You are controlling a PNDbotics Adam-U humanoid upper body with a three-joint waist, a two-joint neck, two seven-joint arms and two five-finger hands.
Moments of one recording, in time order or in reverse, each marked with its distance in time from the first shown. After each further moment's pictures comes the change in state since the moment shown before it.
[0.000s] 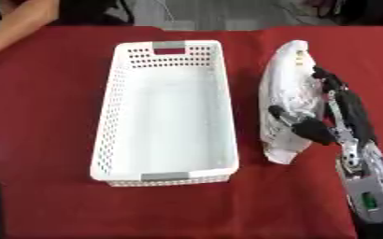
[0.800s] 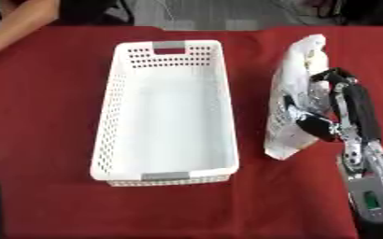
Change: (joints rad) left arm 0.007 0.000 0.000 0.000 0.000 0.000 0.000; right arm 0.000 0.000 -0.001 -0.024 -0.046 0.001 -0.154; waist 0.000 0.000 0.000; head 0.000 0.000
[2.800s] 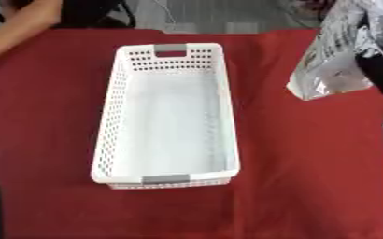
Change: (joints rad) left arm 0.000 0.000 0.000 0.000 0.000 0.001 0.000; right arm -0.124 -0.120 -0.029 -0.263 -0.082 -0.042 -0.206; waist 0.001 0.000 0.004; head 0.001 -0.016
